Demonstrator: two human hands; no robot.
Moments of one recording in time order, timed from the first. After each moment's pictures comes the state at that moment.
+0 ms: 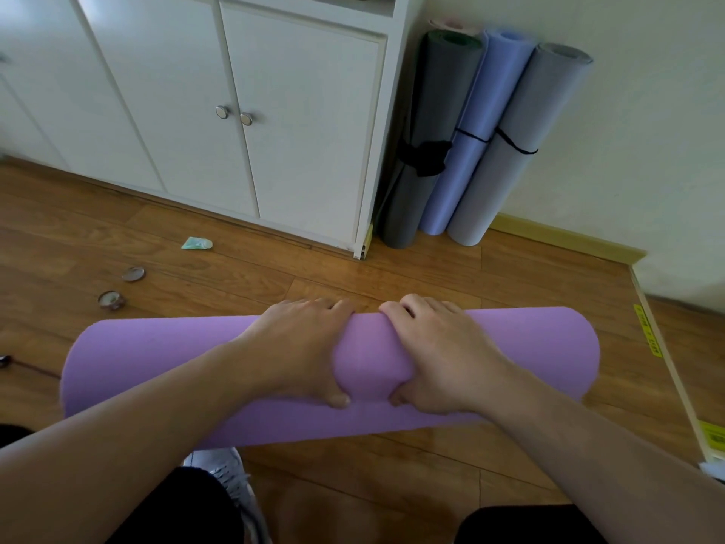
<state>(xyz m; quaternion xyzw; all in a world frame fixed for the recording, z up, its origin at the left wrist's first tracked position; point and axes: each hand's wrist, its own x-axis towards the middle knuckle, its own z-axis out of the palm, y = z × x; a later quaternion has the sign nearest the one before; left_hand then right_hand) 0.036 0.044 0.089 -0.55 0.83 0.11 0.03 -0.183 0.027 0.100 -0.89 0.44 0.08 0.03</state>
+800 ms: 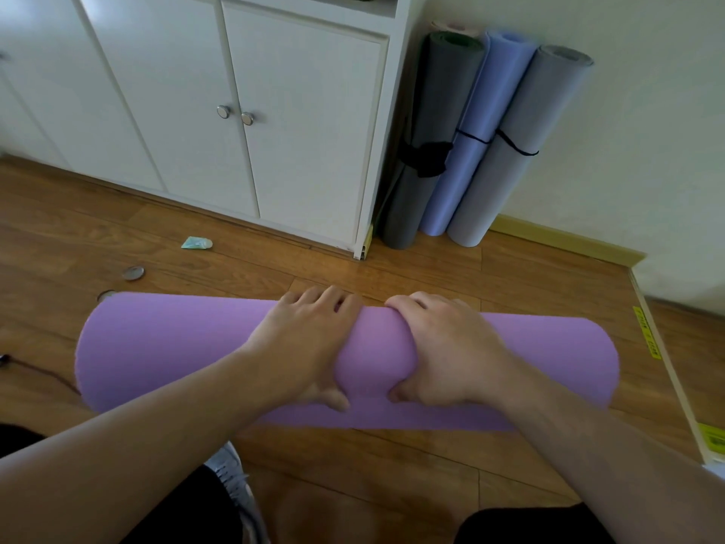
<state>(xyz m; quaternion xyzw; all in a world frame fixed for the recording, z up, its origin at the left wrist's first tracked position) 0.030 0.049 0.092 -0.54 0.84 0.03 0.06 -0.188 0.021 0.103 -0.88 0.46 0.05 0.06</state>
